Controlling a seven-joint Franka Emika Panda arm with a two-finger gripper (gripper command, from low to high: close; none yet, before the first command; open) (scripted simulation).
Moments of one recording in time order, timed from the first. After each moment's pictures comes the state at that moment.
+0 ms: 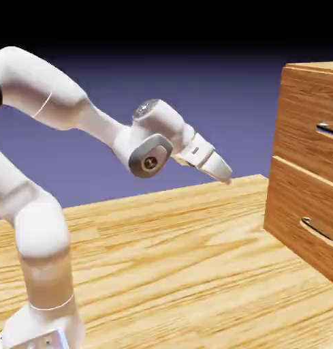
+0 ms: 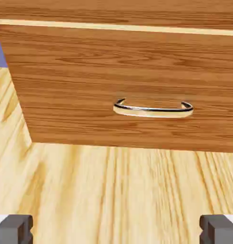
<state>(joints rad) -0.03 -0.59 0.02 -2.79 0.05 3.02 0.75</state>
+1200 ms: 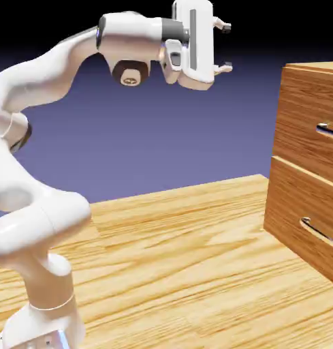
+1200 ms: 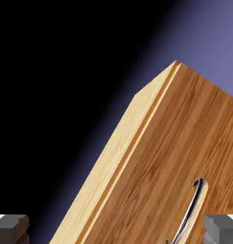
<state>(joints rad) -1.19 -1.15 0.74 -2.27 1.62 2.61 0.97</state>
